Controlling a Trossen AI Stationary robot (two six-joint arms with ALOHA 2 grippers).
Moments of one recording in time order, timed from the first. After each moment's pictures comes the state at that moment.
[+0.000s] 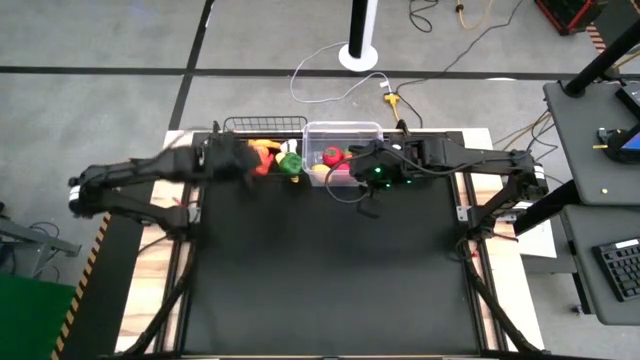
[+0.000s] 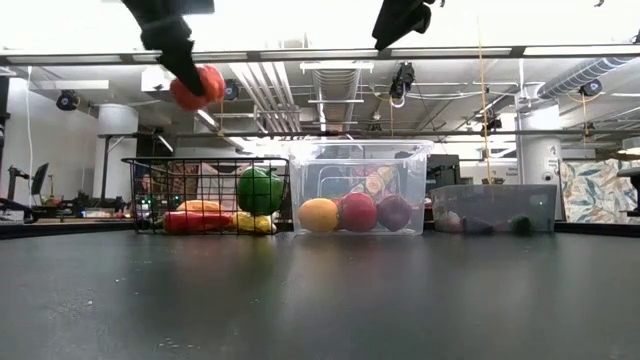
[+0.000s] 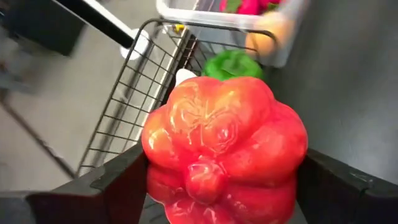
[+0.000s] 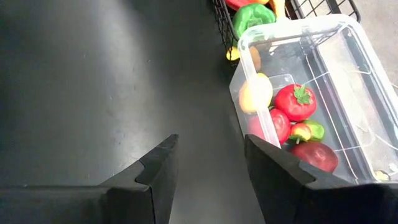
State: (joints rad) left arm 0.13 1.14 1.15 -1.01 -0.55 -0.01; right arm -0.05 1.56 1.68 -1.04 0.16 0.09
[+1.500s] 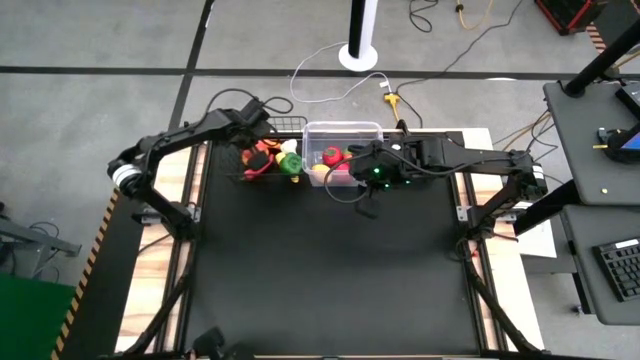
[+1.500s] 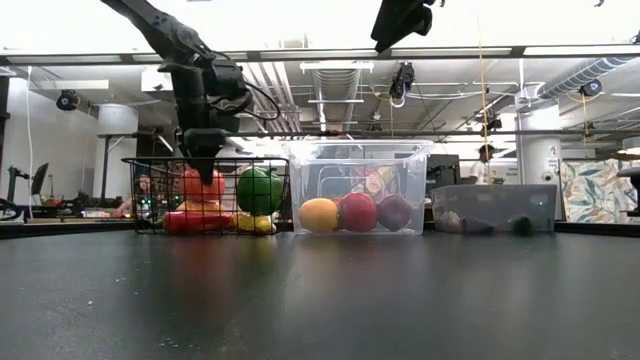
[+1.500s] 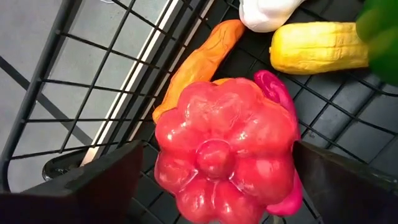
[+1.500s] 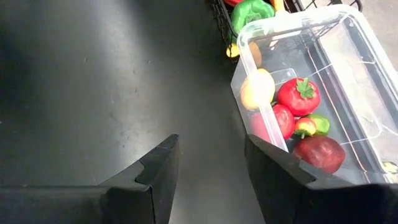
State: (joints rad) left arm 0.78 1.55 1.15 -0.82 -0.23 0.26; right arm -0.05 1.57 1.68 -1.04 0.16 0.15
